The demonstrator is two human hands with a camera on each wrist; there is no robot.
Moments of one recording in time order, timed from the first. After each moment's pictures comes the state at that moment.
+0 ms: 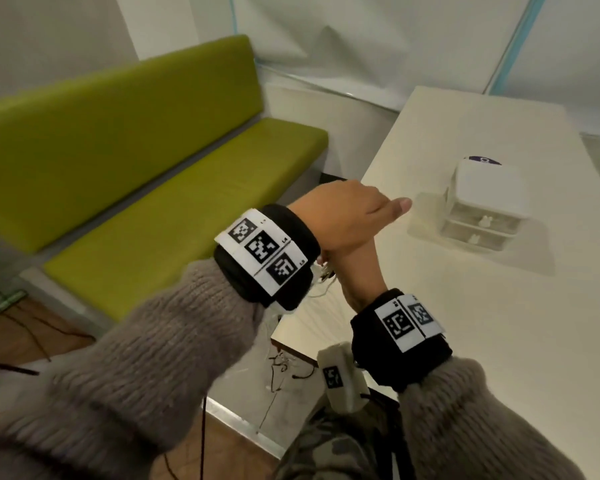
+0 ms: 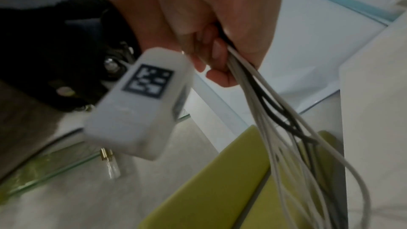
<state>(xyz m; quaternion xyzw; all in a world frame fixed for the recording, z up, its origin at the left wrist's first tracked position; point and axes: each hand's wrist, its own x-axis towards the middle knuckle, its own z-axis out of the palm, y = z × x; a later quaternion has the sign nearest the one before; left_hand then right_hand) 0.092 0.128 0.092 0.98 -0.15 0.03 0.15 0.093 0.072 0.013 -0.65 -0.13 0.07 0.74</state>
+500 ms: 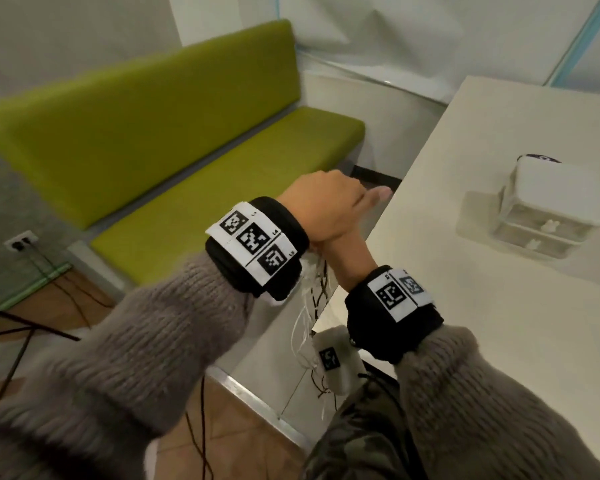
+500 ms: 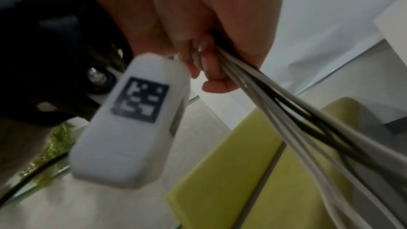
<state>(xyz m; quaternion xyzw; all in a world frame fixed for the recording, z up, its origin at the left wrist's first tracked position) 0.063 0.197 0.085 0.99 -0.06 0.05 0.07 0.073 0.137 0.024 -0.70 -0.17 0.17 0.68</state>
